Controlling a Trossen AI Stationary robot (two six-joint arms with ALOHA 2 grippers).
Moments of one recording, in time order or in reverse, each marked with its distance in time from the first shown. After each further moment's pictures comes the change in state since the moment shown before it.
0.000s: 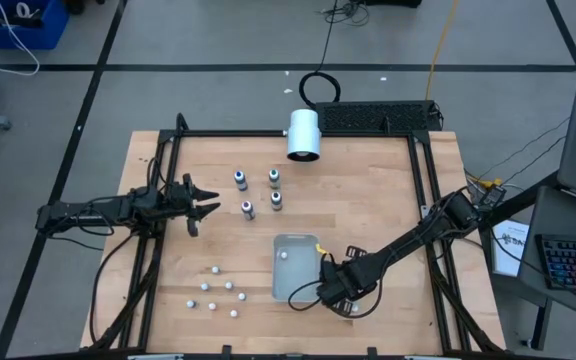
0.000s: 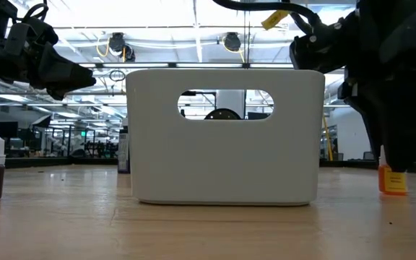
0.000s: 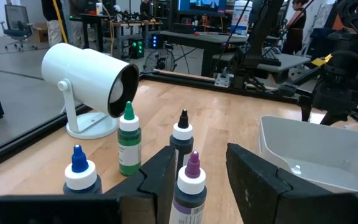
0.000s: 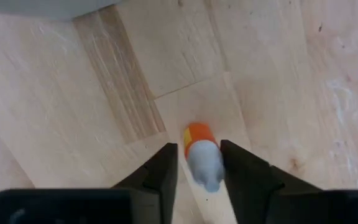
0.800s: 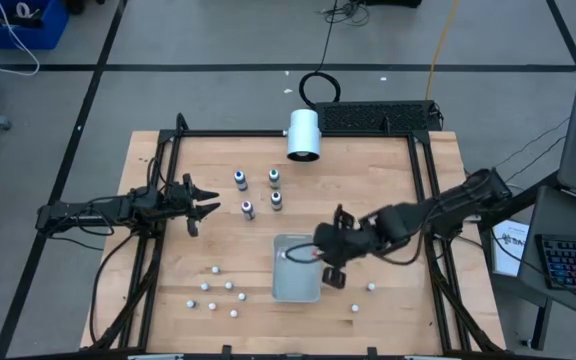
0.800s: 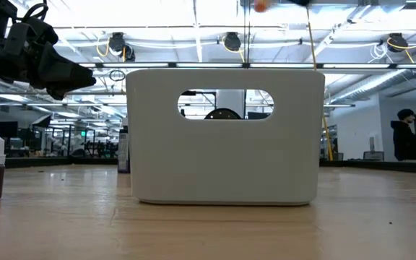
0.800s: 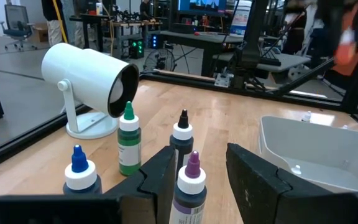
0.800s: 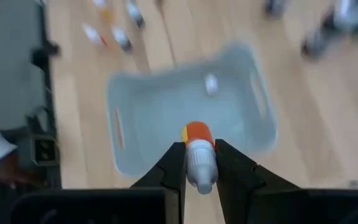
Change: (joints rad) left arm 0.000 0.000 0.000 0.000 0.000 0.000; right arm -0.156 -0.295 0.262 0.058 0.111 -0.310
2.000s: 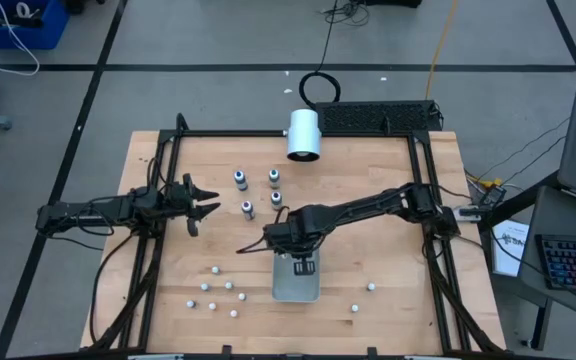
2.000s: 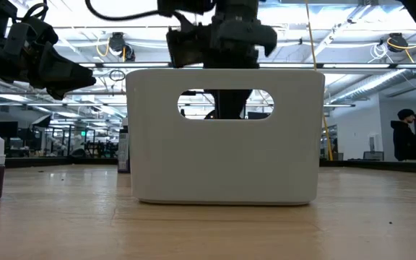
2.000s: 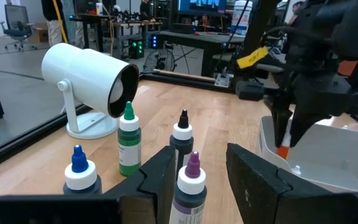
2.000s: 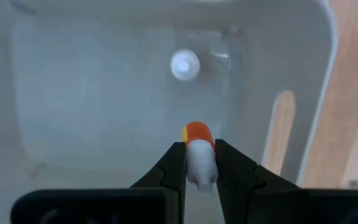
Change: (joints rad) left arm 0.000 0.000 0.000 0.000 0.000 0.000; right arm -0.207 0.532 0.245 -0.167 -0.223 -0.467
